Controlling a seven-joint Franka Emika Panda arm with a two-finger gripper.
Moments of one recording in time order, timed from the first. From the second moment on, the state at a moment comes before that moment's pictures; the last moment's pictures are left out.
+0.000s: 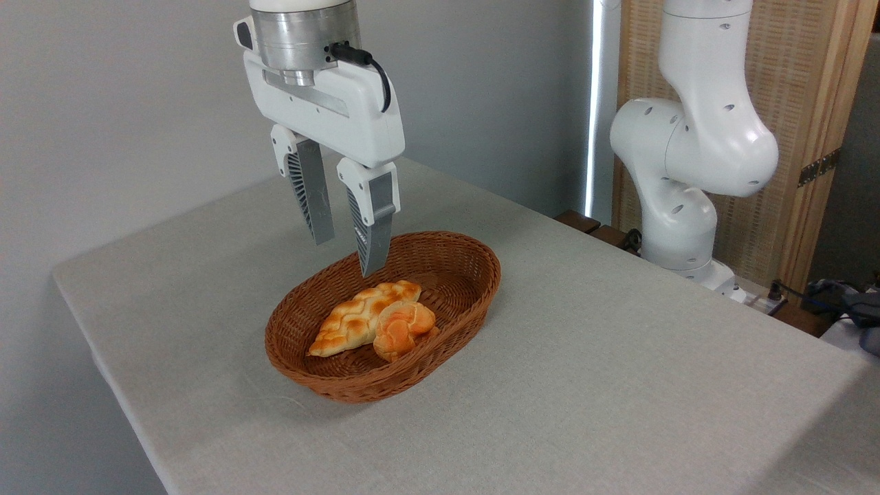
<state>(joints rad) -0.02 -0.03 -0.04 -1.67 -0.04 1.70 0.67</state>
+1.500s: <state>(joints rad) -0.07 -0.14 -0.04 -1.88 -0.05 1.85 0.66</state>
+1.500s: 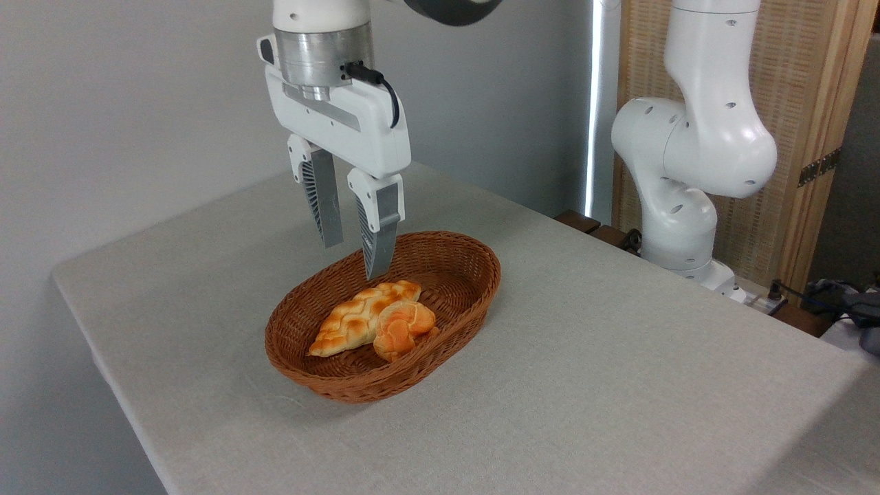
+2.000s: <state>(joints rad) -0.10 -0.22 -0.04 -2.11 -0.05 2.06 0.66</state>
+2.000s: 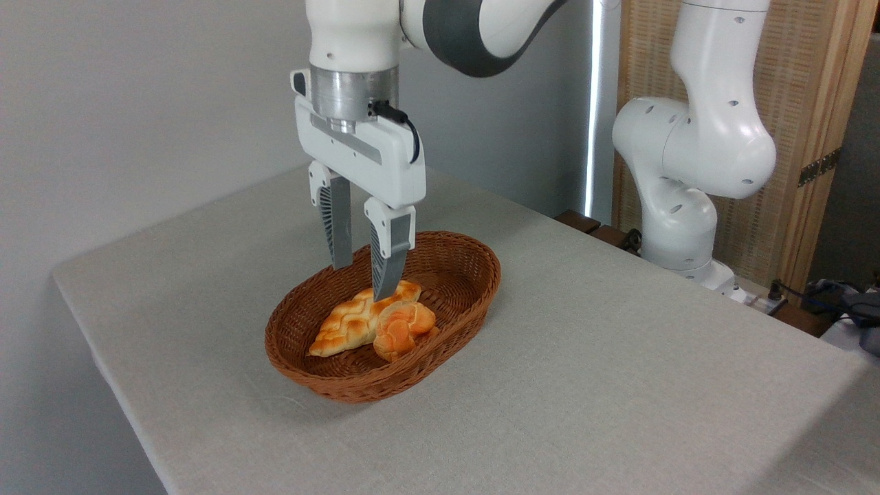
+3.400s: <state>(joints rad) -0.14 -0.23 -0.01 -2.22 -0.01 2.06 0.82</state>
